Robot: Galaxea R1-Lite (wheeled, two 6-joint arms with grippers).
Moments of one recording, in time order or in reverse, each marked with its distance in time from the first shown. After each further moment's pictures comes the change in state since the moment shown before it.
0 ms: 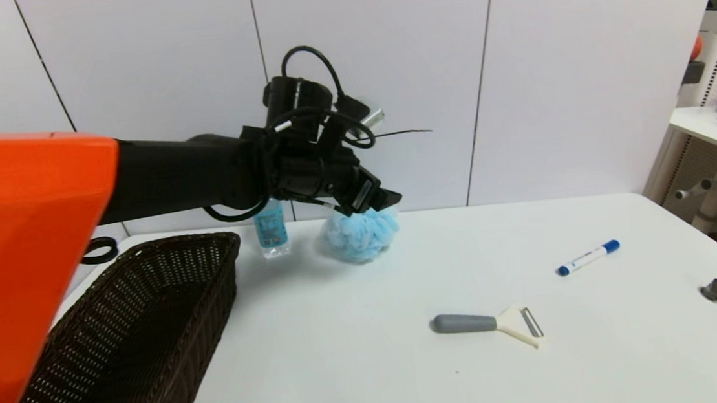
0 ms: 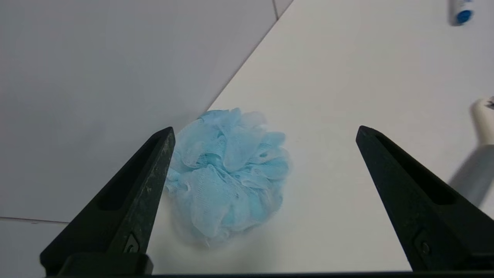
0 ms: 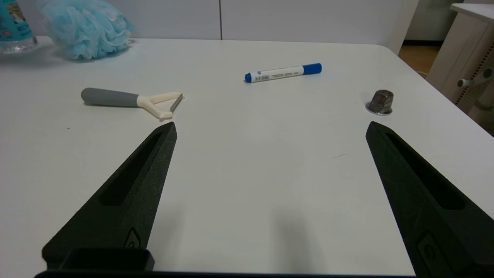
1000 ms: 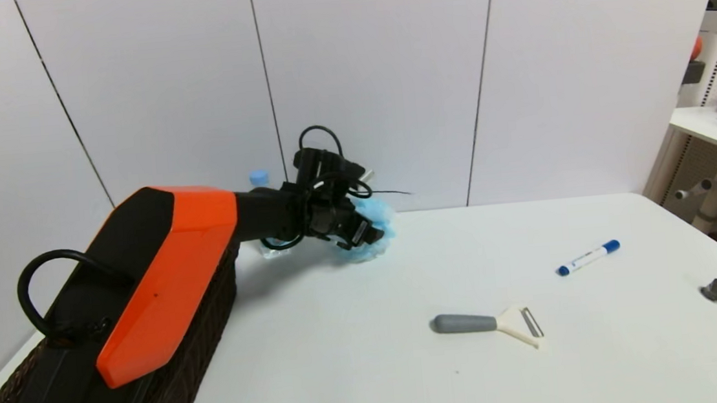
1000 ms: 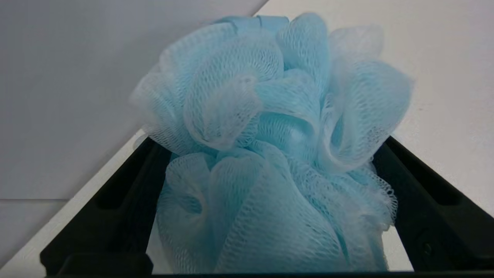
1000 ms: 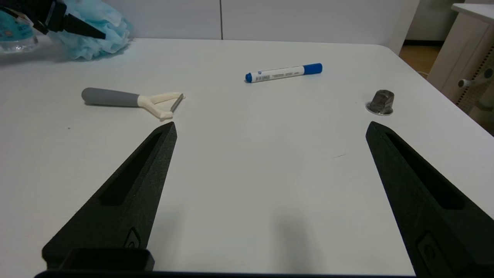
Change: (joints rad) left arm 0.072 0.338 -0.182 -0.004 0.091 -0.068; right arm 0.000 0.000 0.000 0.000 0.000 0.000
